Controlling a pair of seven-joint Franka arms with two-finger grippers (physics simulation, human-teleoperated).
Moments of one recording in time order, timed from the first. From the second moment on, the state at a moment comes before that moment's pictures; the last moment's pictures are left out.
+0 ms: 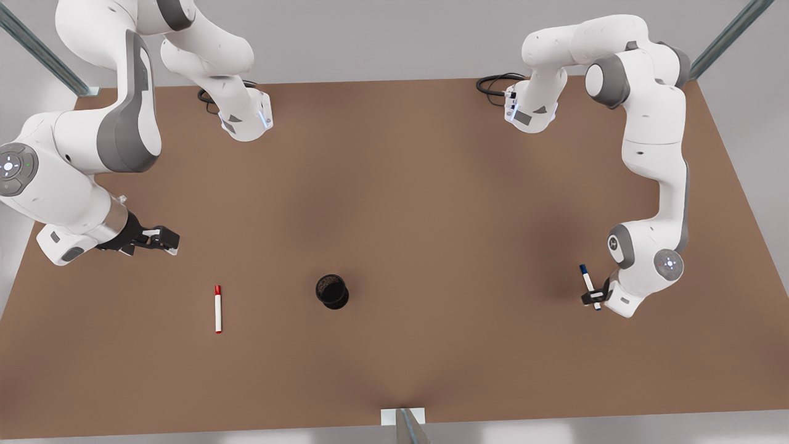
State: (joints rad) left arm 0.13 0.75 -0.01 -1.65 -0.03 2.45 -0.02; right arm -0.03 0.25 0.09 -1.36 -0.03 1.61 0.07
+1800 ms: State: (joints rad) left arm -0.02 0.53 -0.38 -1.37 -0.22 2.03 0.05; right arm -0.08 0.83 0.07 -1.36 -0.07 2.20 0.03
